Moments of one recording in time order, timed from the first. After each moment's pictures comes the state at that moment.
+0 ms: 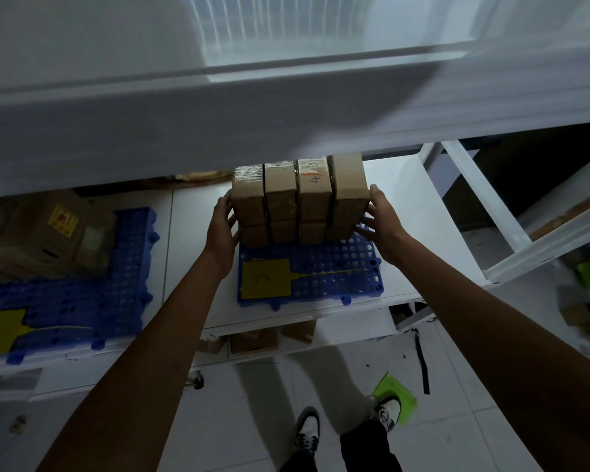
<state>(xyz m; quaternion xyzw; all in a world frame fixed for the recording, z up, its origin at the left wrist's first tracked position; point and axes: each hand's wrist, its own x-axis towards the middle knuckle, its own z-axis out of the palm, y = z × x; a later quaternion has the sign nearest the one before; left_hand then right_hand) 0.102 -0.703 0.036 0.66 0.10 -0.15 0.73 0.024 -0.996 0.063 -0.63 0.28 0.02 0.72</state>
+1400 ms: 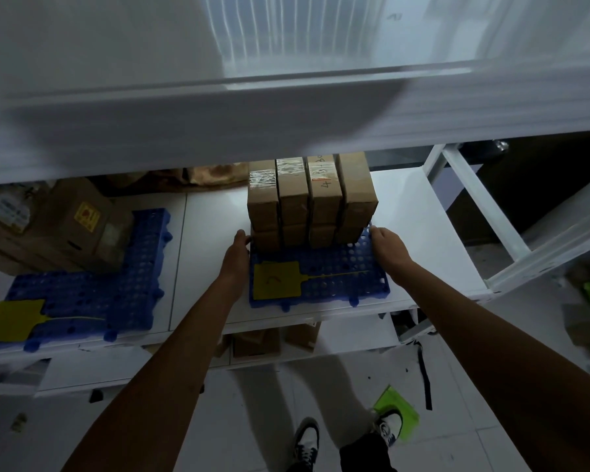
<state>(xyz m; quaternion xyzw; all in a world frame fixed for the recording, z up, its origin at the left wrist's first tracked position) 0.068 -0.699 0.005 0.69 0.18 -0.21 0.67 0.006 -1.007 0.019 -0.84 0.29 0.05 0.46</state>
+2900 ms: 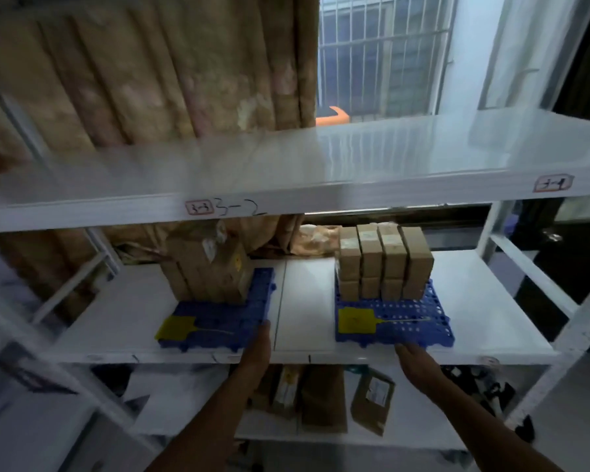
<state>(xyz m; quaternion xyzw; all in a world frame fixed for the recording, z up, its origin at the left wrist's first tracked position) -0.110 -0.532 0.084 0.72 0.20 -0.06 0.66 -0.158 -0.857 0.034 -0.86 0.21 0.09 0.45</state>
